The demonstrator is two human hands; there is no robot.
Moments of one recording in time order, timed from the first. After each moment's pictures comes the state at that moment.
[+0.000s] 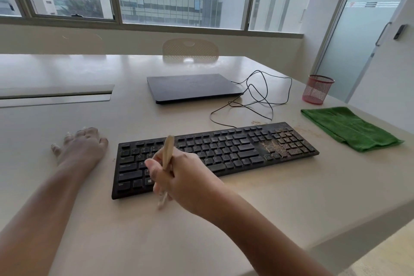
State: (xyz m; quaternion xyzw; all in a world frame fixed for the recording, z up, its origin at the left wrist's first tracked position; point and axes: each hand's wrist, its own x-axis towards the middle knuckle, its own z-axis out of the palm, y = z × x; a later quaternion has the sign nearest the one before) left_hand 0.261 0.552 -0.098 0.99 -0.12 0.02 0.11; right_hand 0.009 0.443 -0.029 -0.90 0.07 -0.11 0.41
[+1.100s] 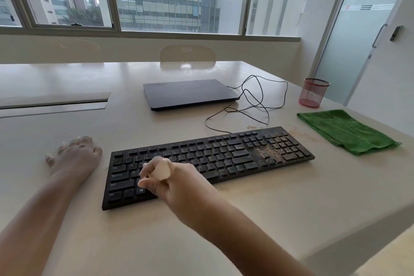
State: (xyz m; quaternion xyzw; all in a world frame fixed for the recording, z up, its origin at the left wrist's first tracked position) left_hand 0.256 0.551 -0.096 0.98 -0.12 0.03 0.12; right_hand -0.003 0.441 -0.024 -0.92 0.06 -0.11 0.38
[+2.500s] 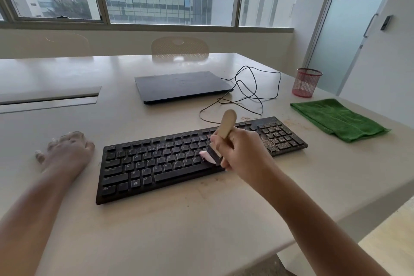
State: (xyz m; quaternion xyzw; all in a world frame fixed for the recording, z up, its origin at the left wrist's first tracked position) left_hand 0.277 0.556 -0.106 0.98 -0.14 0.03 0.13; right_hand -0.032 0.357 -0.023 -0.89 0.22 -0.22 0.33
